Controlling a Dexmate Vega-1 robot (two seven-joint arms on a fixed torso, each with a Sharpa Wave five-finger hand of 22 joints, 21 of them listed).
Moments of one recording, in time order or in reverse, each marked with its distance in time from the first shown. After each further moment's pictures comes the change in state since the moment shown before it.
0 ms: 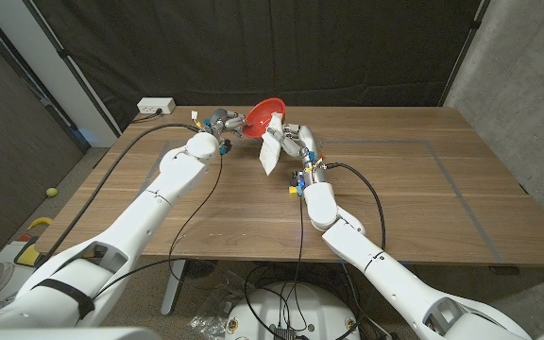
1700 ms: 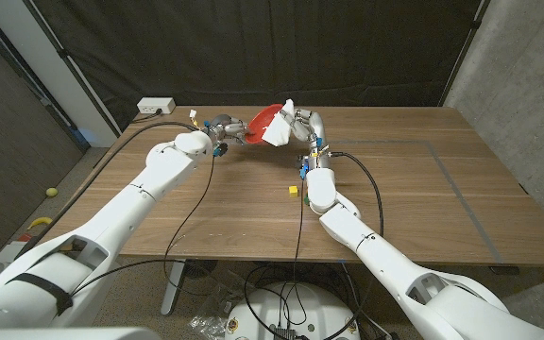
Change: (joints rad) left arm -0.041 0.114 0.056 -0.029 -0.081 0.069 -0.213; left_hand 0.010 -0.010 0.032 0.013 -0.004 0.004 0.009 0.012 0.026 -0.009 0.008 0.028 0.031 0.008 0.000 0.013 0.022 -0.003 -0.003 0.017 0.000; right arm 0.115 0.079 0.050 0.186 0.037 0.090 -0.056; right_hand -0.005 0.017 -0.008 0.017 -0.006 0.014 -0.004 -0.045 0.023 -0.017 -0.003 -0.049 -0.004 -0.007 0.002 -0.032 0.019 -0.032 0.004 0.075 -0.041
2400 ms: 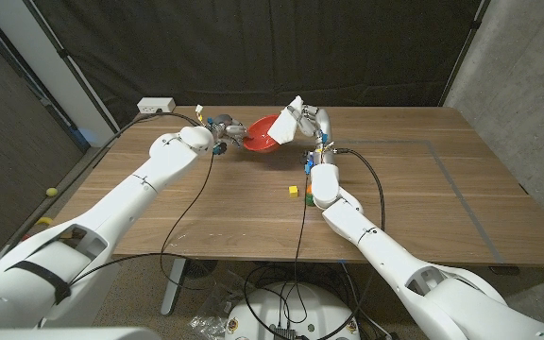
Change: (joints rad) left arm -0.058 0.022 0.069 -0.031 0.126 0.135 0.003; left_hand 0.000 0.000 0.005 0.005 0.005 0.003 -0.002 0.001 -0.008 0.003 0.003 -0.008 -0.014 -0.001 0.000 0.000 -0.008 0.000 0.000 0.002 0.000; right arm 0.022 -0.003 0.030 0.031 -0.027 -0.006 -0.047; right_hand -0.003 0.002 -0.004 0.004 -0.008 -0.004 -0.004 -0.012 0.000 0.002 -0.002 -0.017 0.000 0.002 -0.002 -0.012 0.001 -0.007 0.000 0.020 -0.020
